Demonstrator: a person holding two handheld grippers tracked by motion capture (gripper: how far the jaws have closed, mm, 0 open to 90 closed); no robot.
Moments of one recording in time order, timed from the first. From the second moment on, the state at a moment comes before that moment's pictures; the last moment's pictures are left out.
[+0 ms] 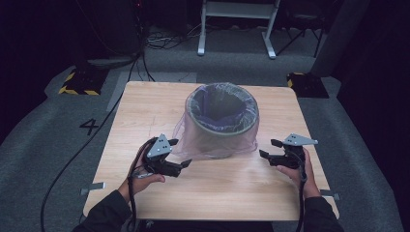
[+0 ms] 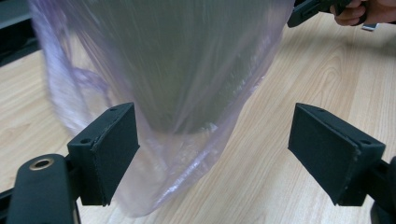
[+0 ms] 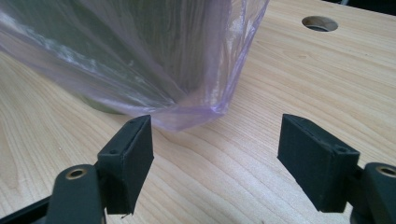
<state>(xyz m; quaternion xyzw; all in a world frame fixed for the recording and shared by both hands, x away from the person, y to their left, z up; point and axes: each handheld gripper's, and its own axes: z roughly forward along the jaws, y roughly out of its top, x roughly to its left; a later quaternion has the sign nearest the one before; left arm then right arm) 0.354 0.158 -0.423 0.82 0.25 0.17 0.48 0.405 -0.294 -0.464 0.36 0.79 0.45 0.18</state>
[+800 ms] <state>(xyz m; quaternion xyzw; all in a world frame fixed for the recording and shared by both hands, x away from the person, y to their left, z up) 0.354 0.214 -0.468 0.85 0.32 0.18 0.39 0.395 -0.308 -0.434 0.36 0.77 0.48 0.20</state>
